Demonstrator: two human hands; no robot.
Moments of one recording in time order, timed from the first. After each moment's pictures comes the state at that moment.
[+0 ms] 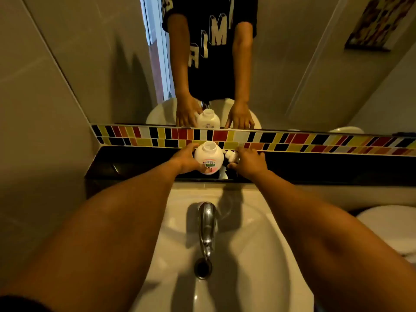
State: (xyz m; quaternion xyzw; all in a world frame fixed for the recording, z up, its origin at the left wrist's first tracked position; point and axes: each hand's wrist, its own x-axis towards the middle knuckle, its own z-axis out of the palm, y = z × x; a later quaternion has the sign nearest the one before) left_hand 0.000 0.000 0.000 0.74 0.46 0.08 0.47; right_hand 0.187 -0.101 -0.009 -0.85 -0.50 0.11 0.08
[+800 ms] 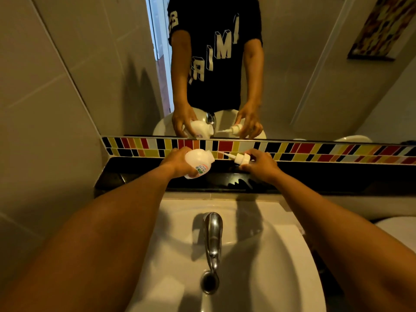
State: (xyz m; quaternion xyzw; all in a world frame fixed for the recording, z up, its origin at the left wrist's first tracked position) left_hand -0.029 0.015 0.024 0.79 0.51 0.07 0.32; right_hand 0.213 -0.104 0.004 -0.83 -0.44 0.23 0.26
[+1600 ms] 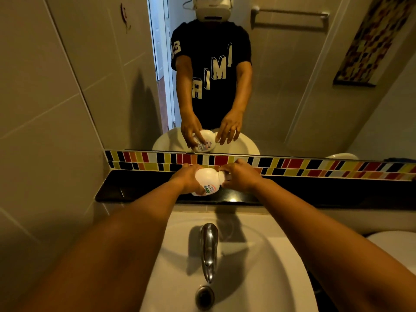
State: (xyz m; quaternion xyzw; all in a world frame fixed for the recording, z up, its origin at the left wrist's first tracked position) left_hand -0.014 -0.016 0.032 0.83 0.48 0.05 0.30; right_hand 0.154 -0.115 0.062 -0.75 -0.64 0.10 0.08
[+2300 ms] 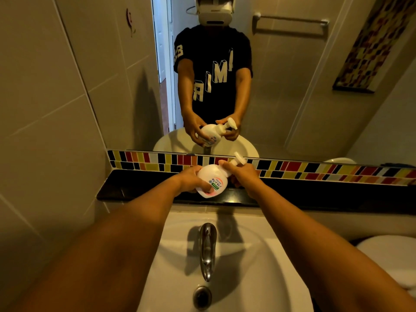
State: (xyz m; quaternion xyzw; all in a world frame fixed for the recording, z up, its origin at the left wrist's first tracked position) left_hand -0.015 -0.023 0.044 0.73 0.41 0.08 0.54; right_hand 0.151 -0.114 0.053 -0.71 -0.35 0.35 0.50
